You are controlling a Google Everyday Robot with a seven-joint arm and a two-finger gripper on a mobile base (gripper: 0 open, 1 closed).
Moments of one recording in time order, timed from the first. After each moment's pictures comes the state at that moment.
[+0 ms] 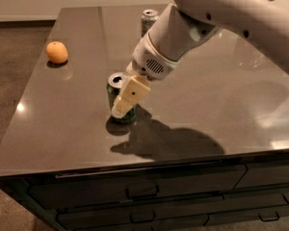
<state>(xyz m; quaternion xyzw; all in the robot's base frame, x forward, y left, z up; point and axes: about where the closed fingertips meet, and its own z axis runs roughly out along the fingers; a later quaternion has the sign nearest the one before) 0.507 0.027 0.908 -0.60 0.74 0.19 0.24</state>
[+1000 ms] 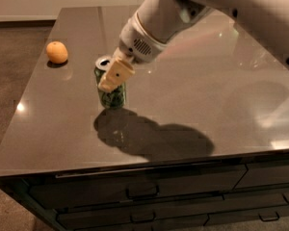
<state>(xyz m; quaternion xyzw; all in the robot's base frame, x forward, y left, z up) 0.523 0.052 0.941 -0.60 0.73 0.21 0.26</state>
